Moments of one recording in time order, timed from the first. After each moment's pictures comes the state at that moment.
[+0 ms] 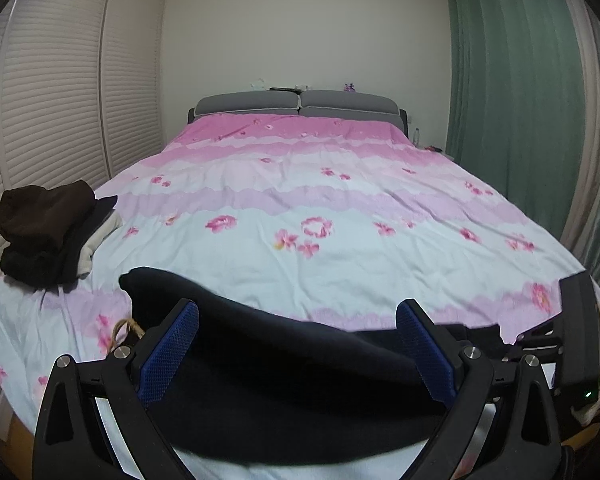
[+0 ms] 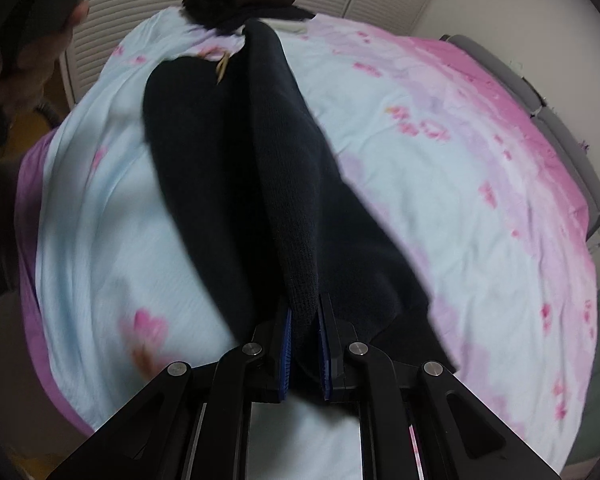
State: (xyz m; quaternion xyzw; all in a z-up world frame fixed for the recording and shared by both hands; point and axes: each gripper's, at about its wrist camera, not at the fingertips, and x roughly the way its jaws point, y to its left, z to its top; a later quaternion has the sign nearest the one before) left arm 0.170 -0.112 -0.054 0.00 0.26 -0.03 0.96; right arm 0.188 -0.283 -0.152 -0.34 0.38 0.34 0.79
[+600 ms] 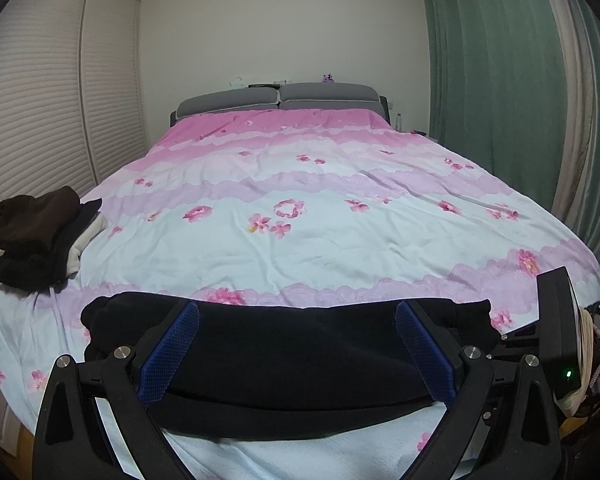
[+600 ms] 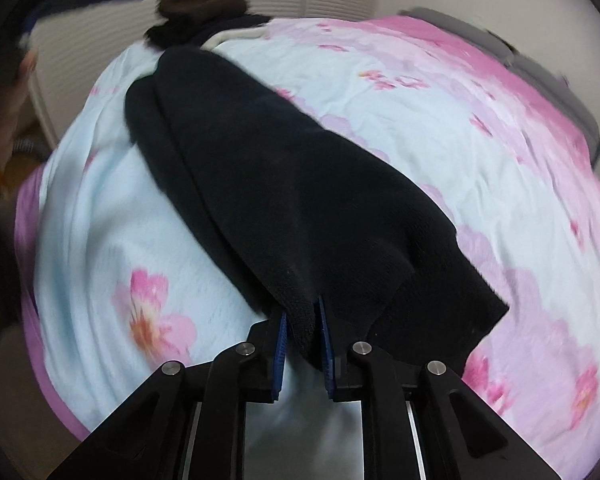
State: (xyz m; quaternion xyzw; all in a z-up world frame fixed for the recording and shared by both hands) left arm 0.152 -0.145 -0.068 0.03 0.27 -0.04 0.96; right arm 0.186 -0.319 -0.184 -0.21 0.41 0.32 0.83
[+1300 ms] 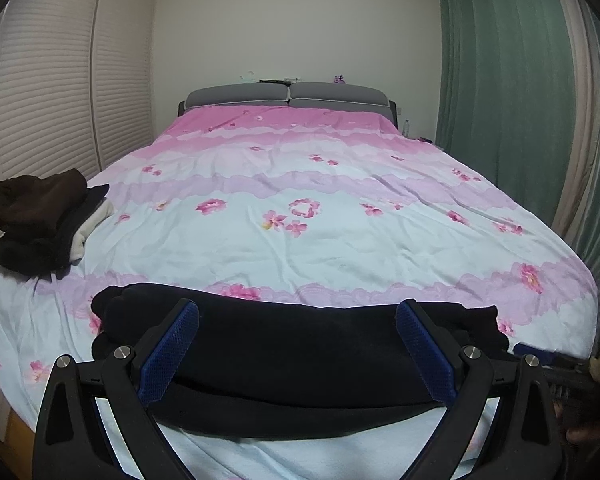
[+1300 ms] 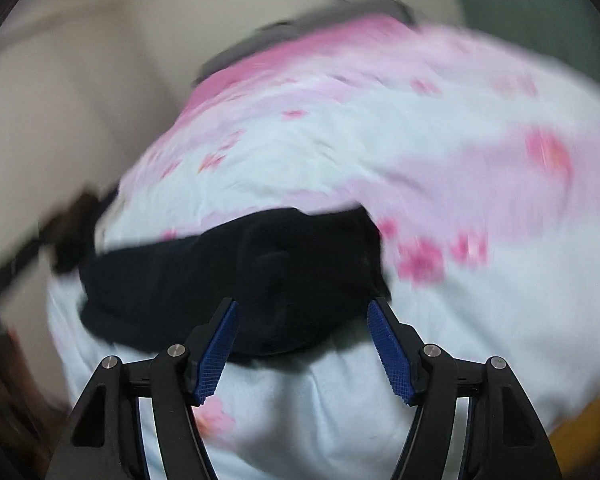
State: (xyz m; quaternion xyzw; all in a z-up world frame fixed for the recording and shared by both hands) left arm 0.154 -0.114 -0.067 0.00 0.28 -0.05 0.96; right arm 0.162 -0.398 -0.174 0.22 0.39 0.09 0.89
